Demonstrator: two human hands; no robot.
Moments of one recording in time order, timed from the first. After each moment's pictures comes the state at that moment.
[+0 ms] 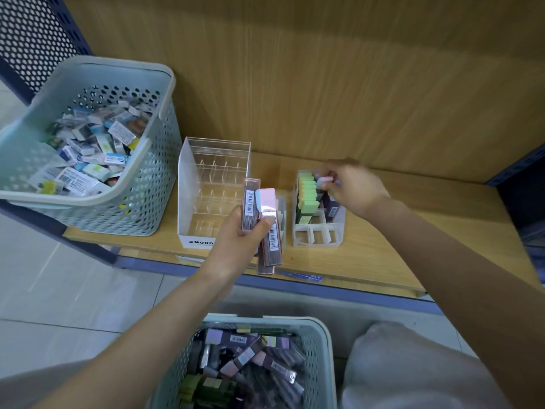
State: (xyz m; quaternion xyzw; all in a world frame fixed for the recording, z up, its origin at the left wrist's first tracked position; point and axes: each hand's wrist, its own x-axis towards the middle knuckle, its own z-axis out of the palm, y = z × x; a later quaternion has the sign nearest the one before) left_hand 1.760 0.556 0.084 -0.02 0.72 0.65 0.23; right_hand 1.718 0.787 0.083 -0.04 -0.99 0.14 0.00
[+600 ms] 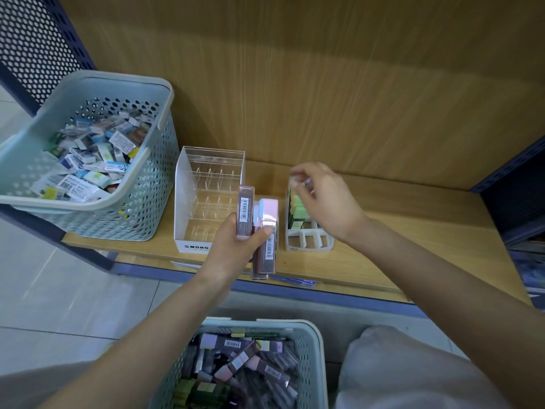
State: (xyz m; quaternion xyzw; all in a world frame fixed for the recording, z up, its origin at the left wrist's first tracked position) left_hand 1.768 0.559 0.093 -0.02 0.72 0.66 0.23; right_hand 1.750 0.736 0.116 0.00 -0.95 0.30 0.08
